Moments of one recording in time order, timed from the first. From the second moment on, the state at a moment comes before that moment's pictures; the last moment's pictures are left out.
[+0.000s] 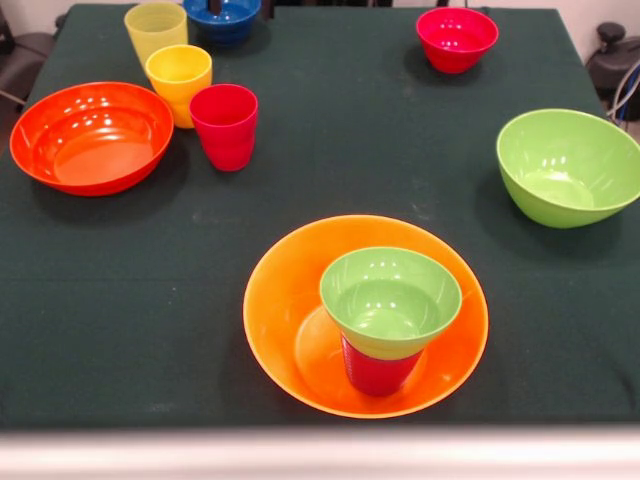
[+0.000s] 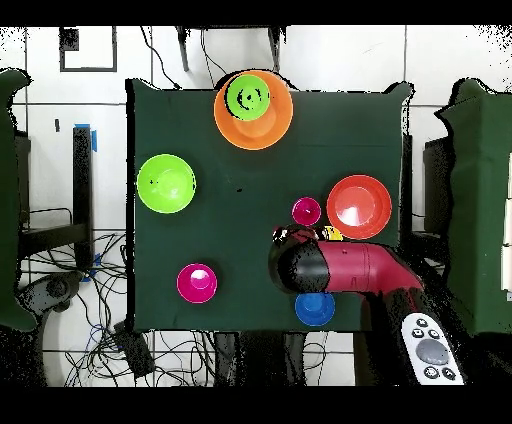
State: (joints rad) arm -0.54 -0.84 0.19 1.93 -0.44 0.37 1.73
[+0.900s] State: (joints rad) arm -0.51 -0.77 0.21 1.84 -0.44 0.38 1.73
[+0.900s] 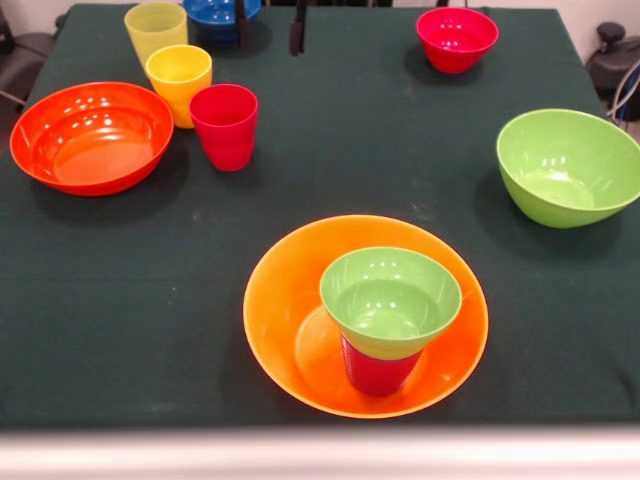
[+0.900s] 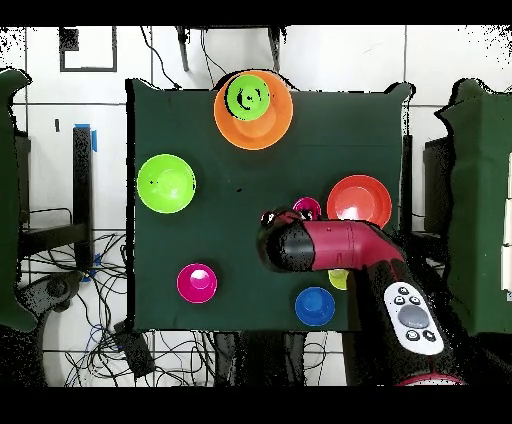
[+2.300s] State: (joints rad) arm -0.54 -0.59 0.22 1.75 -0.45 0.38 1.73
